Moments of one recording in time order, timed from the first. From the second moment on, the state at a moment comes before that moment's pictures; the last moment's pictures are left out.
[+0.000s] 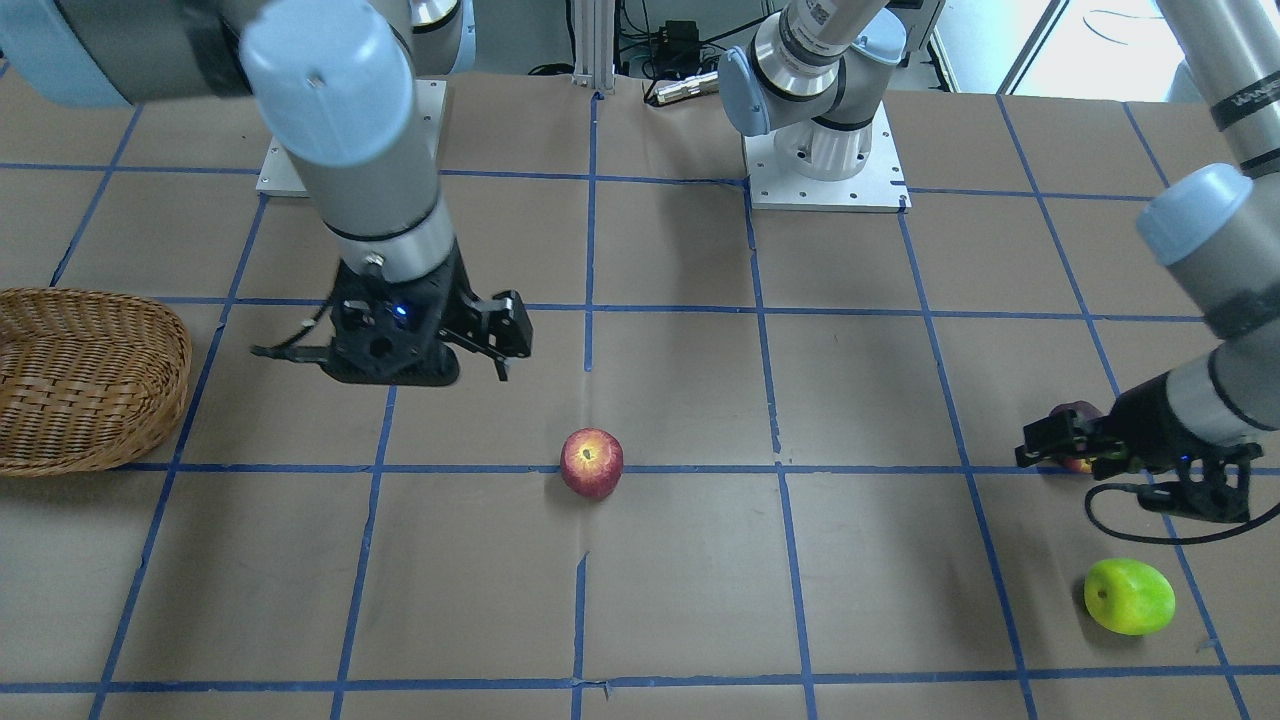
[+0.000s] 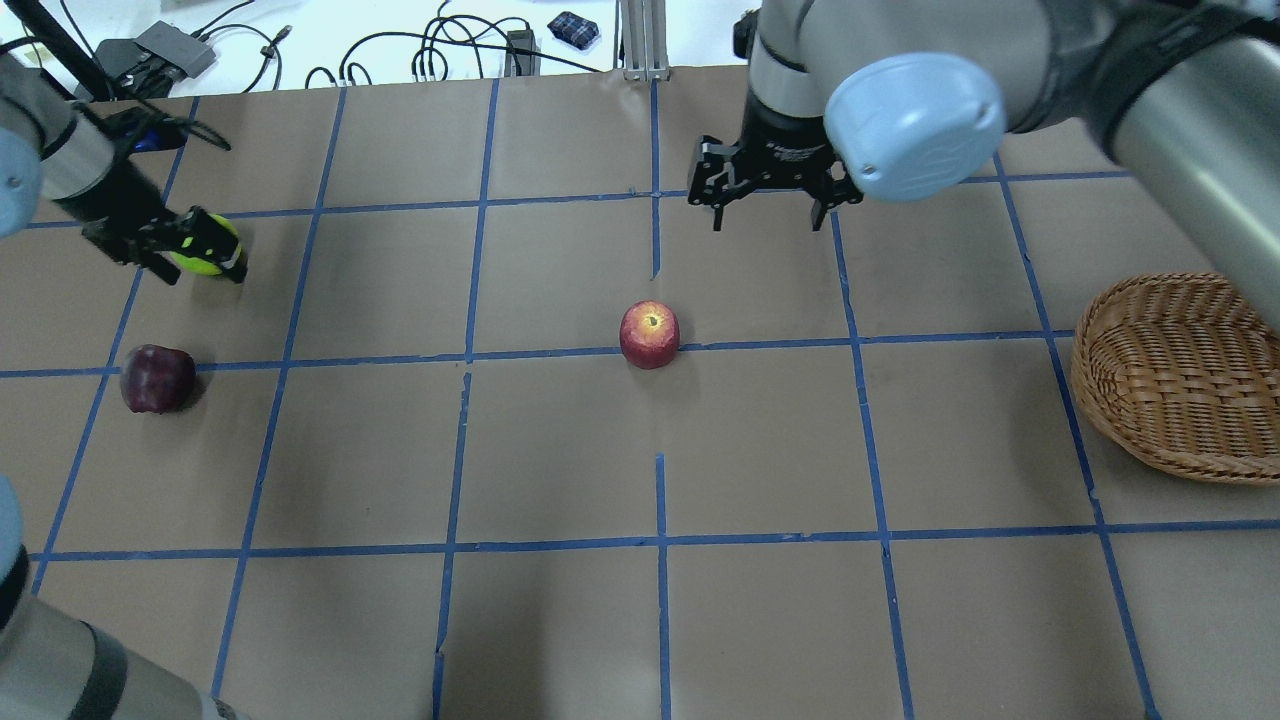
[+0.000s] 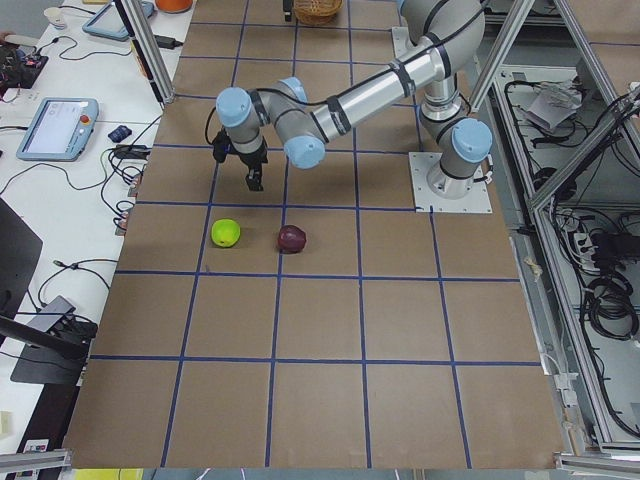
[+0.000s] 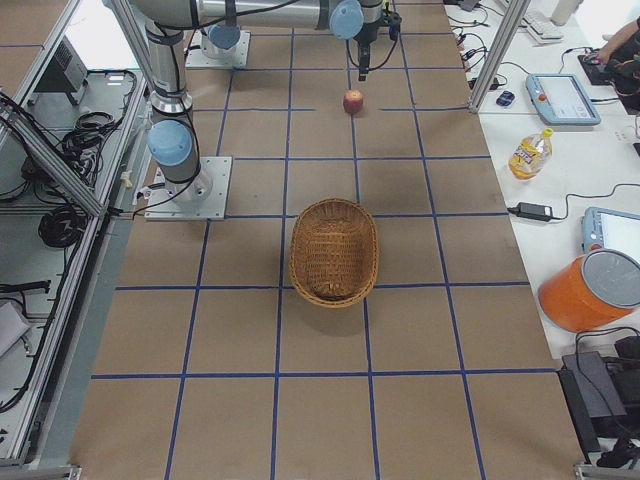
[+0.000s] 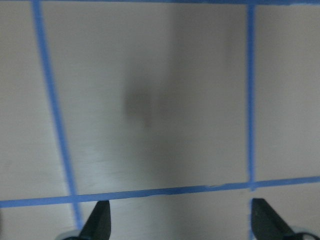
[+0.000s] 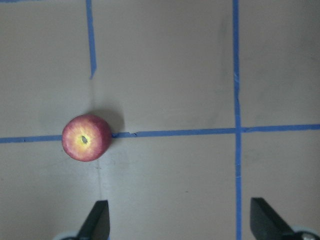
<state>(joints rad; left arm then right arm) -1.04 -1.98 -1.56 -1.30 1.48 0.68 1.81 -1.27 1.49 -1.82 -1.55 0.28</state>
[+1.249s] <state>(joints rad) -0.87 -2.06 -1.71 -1.14 1.54 0.86 1.96 -1.03 1.65 -2.24 -1.55 0.40</state>
